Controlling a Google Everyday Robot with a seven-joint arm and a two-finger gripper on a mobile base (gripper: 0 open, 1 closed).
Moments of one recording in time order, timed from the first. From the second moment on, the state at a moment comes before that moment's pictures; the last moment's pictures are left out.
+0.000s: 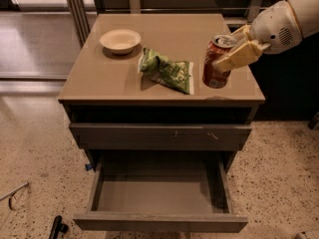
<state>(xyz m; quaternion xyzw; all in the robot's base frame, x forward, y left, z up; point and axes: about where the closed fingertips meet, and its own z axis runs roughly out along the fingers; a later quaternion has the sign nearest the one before) 0.566 -0.160 0.953 -0.56 0.71 0.27 0.34</state>
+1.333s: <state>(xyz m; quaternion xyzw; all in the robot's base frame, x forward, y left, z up) 0.628 -0.176 0.903 -0.52 0.74 0.28 0.34</state>
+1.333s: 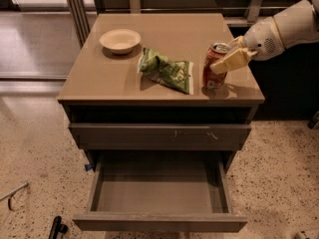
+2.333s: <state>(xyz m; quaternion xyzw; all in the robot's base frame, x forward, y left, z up) 0.632 -0.174 0.876 -0.50 0.74 0.30 0.33</state>
